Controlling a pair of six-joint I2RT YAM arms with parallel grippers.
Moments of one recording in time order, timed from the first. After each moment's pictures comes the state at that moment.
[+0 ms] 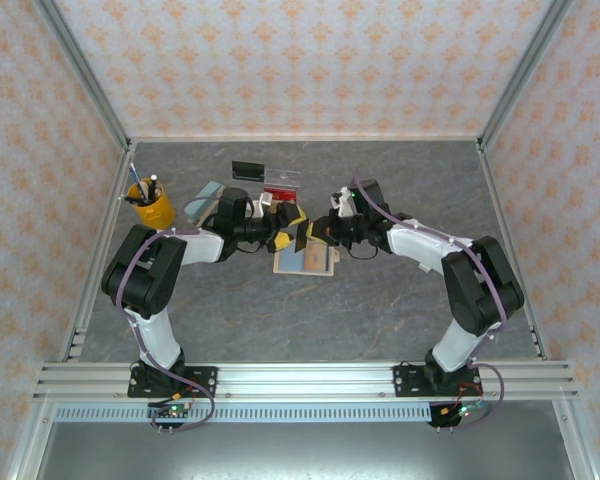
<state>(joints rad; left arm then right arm) -0.31 1.82 0.87 0.44 0.82 -1.18 0.46 1.68 1.00 -0.06 -0.71 0.85</state>
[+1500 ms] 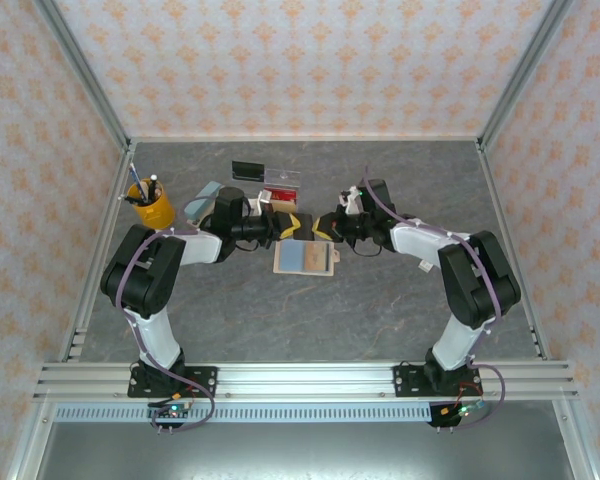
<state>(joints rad) -0.30 1.82 0.85 0.51 0.87 -1.22 0.41 1.72 0.98 0.03 -0.74 0.94</state>
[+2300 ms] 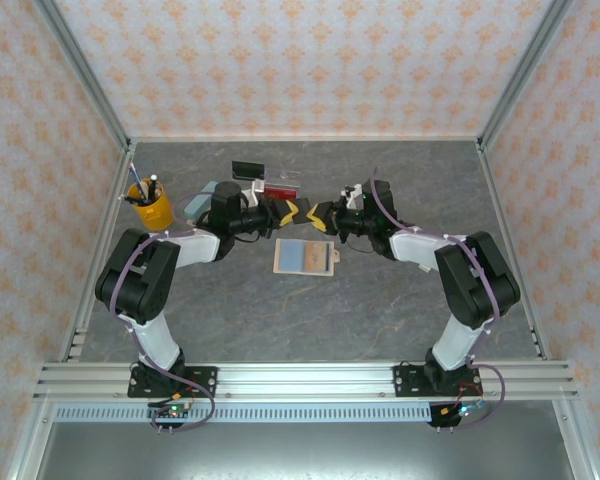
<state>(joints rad) -0.30 1.77 0.86 0.57 0.73 -1.33 0.42 1.72 0.89 0.42 -0.74 1.36</state>
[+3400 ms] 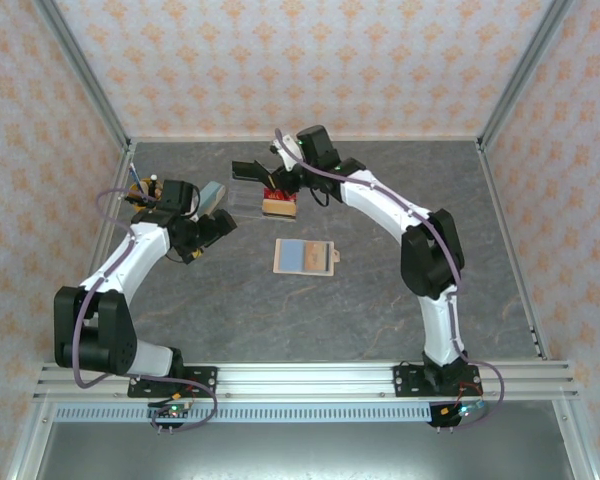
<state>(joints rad) -0.04 1.41 0.99 -0.71 0.25 -0.69 0.59 2.10 1.85 -0.40 -0.36 -0.11</state>
